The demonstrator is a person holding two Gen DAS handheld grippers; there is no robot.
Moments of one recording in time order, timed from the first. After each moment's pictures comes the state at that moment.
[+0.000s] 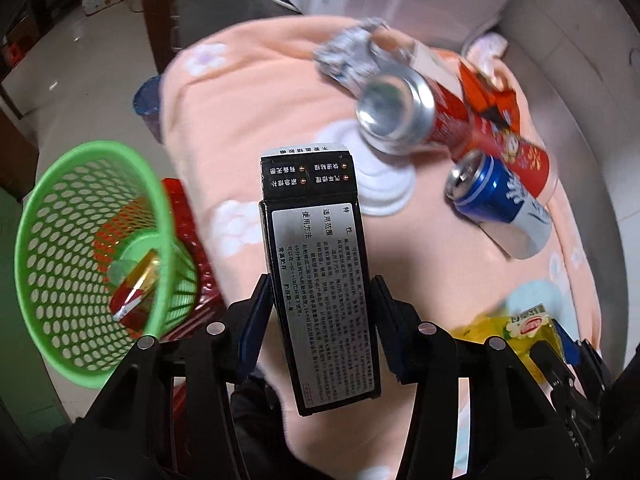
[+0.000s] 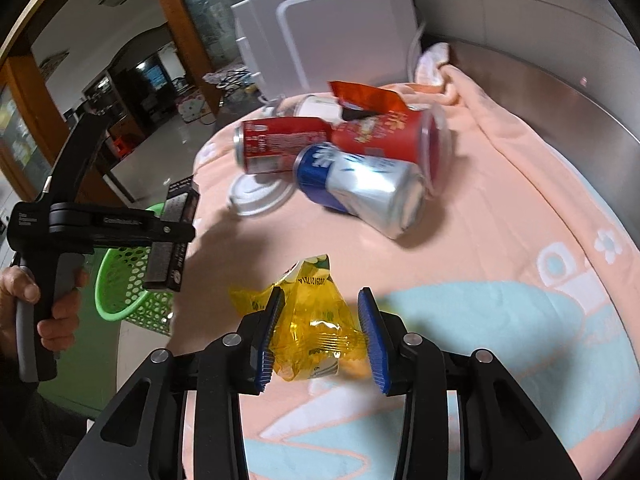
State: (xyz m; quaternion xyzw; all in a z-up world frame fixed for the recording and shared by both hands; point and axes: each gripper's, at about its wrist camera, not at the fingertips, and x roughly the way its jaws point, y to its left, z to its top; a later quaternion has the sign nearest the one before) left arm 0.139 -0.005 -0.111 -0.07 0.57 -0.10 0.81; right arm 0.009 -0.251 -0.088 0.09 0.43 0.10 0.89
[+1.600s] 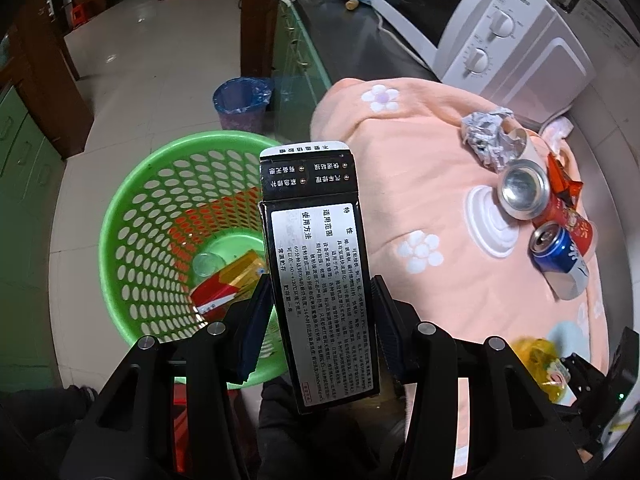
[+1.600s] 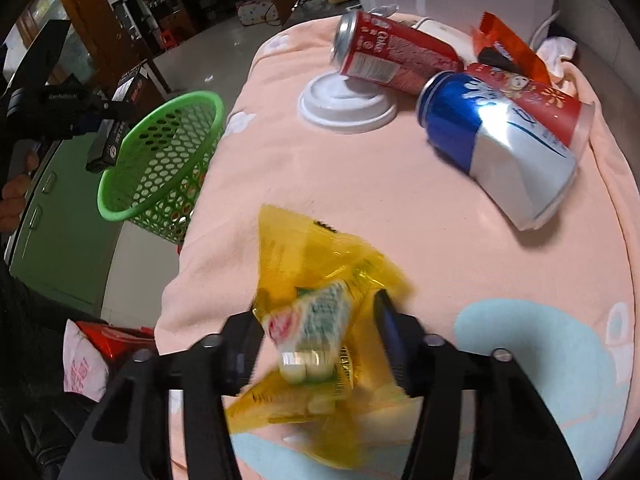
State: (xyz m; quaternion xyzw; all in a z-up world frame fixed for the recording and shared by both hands) left arm 0.112 0.122 -0.092 -0.12 0.54 0.01 0.83; right arm 0.039 -0.180 -0.133 -0.04 0.54 0.20 0.82
